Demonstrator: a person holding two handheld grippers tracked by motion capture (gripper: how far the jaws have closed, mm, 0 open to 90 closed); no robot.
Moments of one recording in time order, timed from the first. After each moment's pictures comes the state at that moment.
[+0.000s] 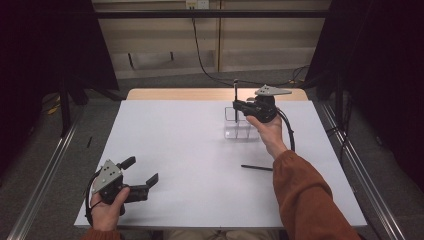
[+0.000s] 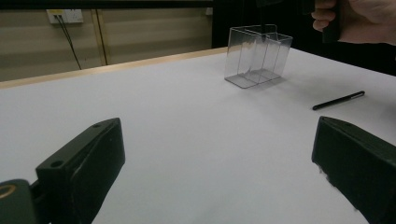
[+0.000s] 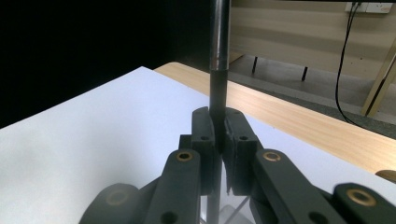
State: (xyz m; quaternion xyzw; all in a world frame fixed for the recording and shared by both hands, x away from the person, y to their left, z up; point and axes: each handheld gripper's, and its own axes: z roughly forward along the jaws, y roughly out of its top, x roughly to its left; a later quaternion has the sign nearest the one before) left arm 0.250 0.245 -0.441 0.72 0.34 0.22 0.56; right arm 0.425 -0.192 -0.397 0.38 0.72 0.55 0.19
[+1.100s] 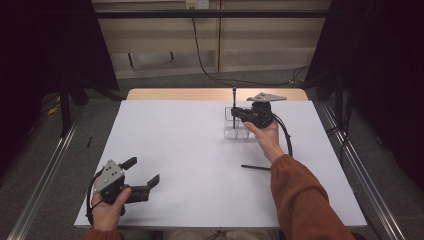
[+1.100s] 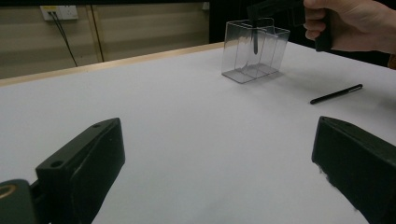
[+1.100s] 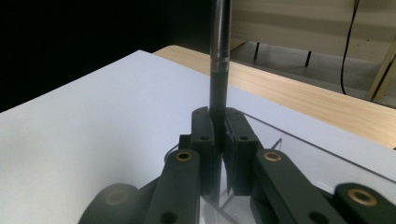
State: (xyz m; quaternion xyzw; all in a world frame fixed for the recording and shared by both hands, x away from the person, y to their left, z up) left arm 0.250 0.243 -0.442 0.73 0.34 0.22 0.55; right arm 0.427 -0.188 -0.423 0.39 0.73 0.53 0.17
